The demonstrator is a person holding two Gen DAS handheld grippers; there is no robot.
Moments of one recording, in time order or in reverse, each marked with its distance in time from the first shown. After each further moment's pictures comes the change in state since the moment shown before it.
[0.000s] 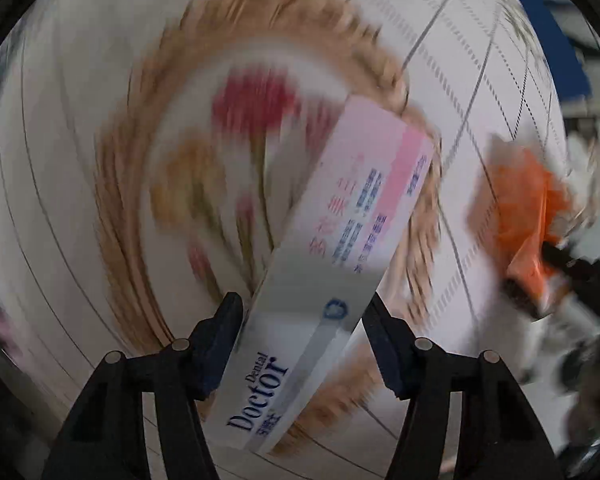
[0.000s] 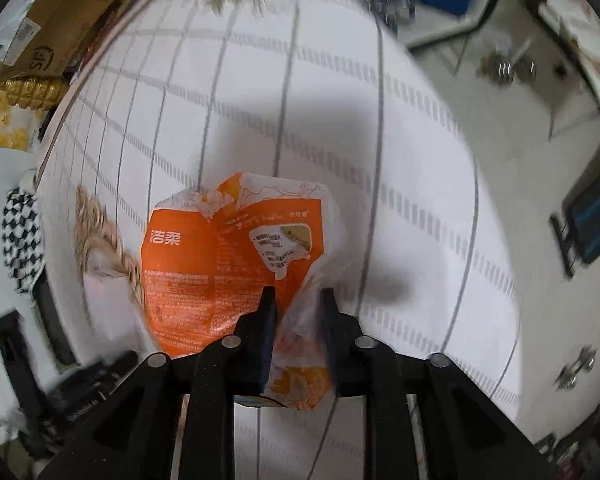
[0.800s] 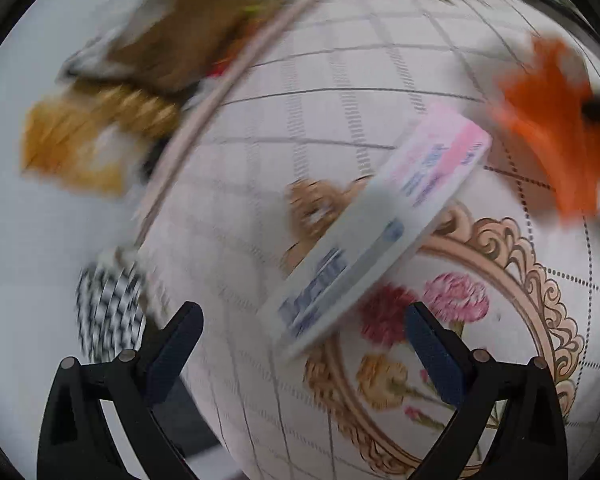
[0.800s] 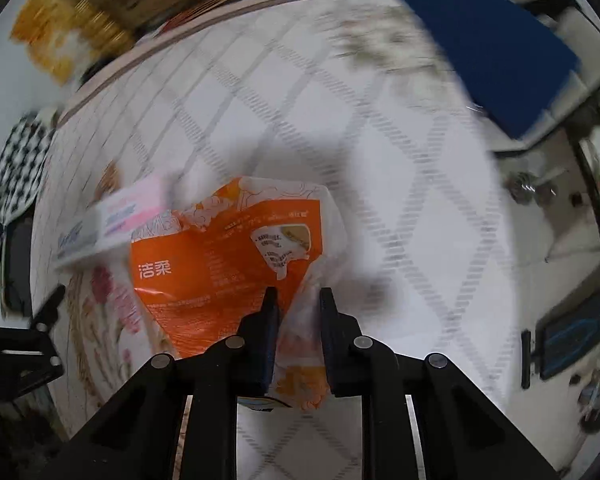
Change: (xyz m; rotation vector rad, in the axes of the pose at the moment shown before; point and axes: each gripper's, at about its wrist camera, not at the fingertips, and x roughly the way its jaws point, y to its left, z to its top) left arm -0.031 -0.062 0.088 0.794 -0.377 0.720; right arm -0.007 0.088 0.051 -0.324 -0.199 -0.112
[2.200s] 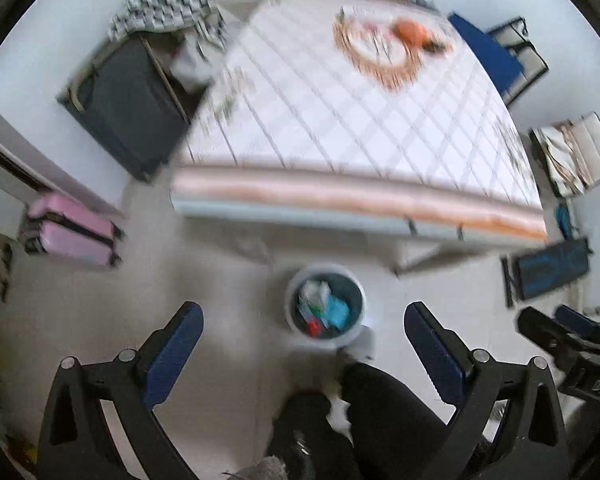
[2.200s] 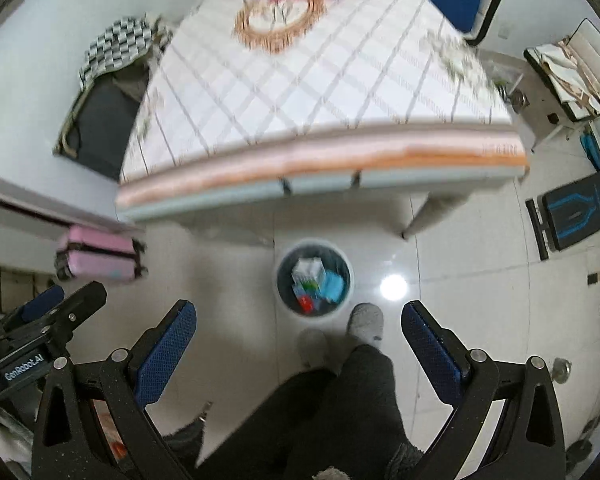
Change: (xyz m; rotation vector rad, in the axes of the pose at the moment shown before) left arm -0.279 -0.199 -0.535 -0.910 -0.012 -0.337; right arm -0.241 0.082 -0.680 -0.084 -0.028 0.056
